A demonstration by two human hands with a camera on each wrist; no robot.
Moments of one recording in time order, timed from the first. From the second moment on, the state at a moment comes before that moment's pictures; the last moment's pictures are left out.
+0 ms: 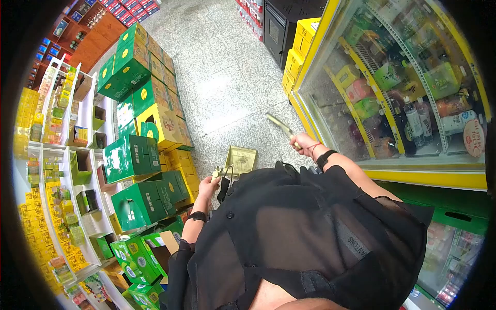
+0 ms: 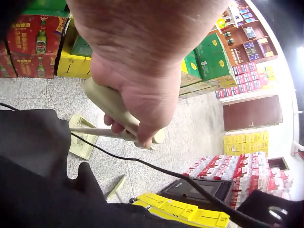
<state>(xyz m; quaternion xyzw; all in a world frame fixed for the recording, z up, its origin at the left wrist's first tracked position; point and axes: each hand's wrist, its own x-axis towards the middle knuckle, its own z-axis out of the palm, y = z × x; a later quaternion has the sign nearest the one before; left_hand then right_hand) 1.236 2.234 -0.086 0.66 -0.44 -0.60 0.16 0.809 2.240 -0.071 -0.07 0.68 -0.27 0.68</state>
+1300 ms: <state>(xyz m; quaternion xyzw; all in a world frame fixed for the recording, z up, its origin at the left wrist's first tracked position) 1.367 1.973 -0.111 0.56 -0.55 -0.62 0.05 0.941 2.132 -0.074 0.14 0.64 -0.46 0.59</state>
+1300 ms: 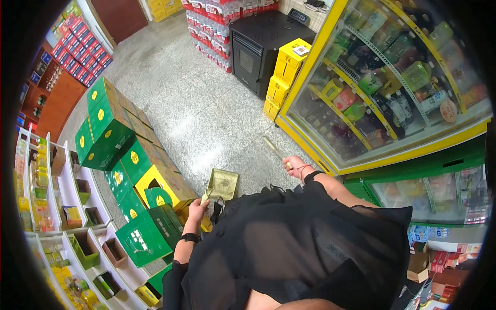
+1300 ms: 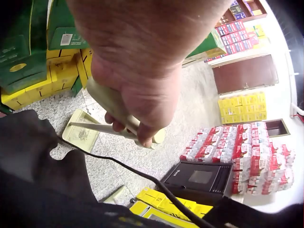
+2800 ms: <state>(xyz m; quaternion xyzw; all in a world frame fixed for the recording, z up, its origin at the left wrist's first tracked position) 1.211 1.820 -0.051 0.66 -0.43 -0.59 0.16 0.723 1.823 -0.194 -0.25 0.69 -0.22 0.64</state>
